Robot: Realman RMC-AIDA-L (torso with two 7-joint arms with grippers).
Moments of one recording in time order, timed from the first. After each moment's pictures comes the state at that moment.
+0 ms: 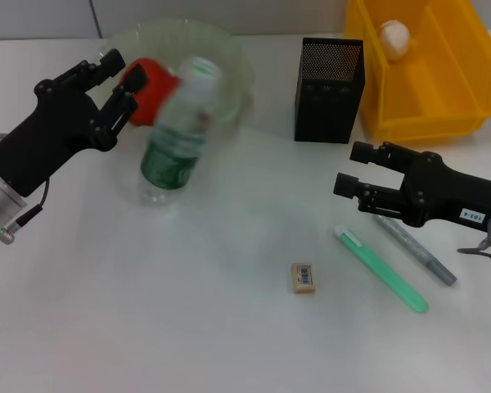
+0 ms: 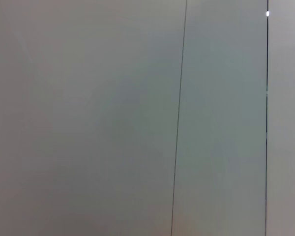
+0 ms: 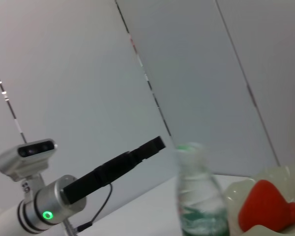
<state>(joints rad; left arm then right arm) -0.37 -2.07 1.11 0.35 0.97 1.44 -0.76 0.45 2.08 -0.65 -0.43 -1.80 -1.63 1.23</state>
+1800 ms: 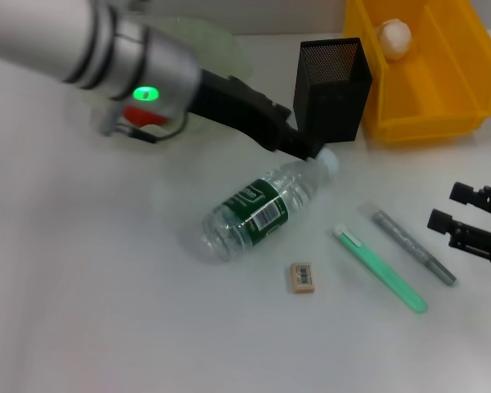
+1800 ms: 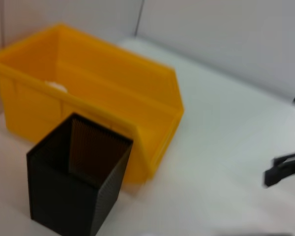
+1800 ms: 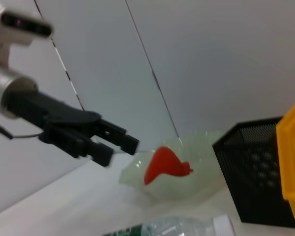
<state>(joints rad) -0.73 -2.08 1.44 1.20 2.16 1.30 -2.41 0.26 2.03 -0.52 -0.47 -1.86 -1.62 1.17</state>
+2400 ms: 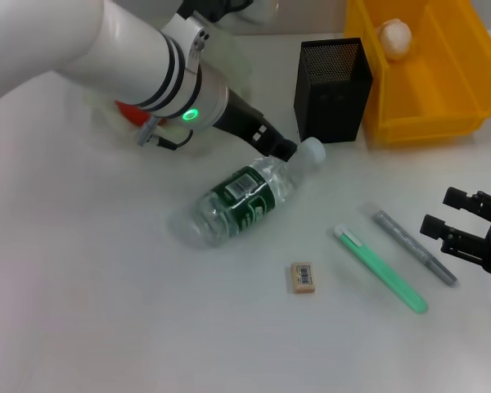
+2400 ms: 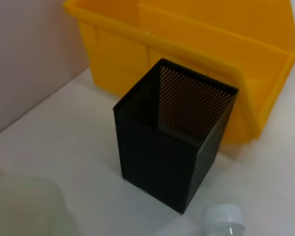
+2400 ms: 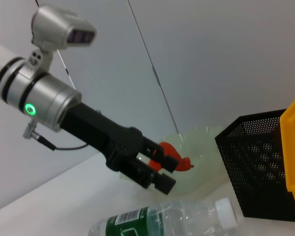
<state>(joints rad) -0.80 -2.08 1.70 1.11 2.42 1.01 -2.67 0.26 2.04 -0.52 -0.45 -1.86 -1.61 1.14</state>
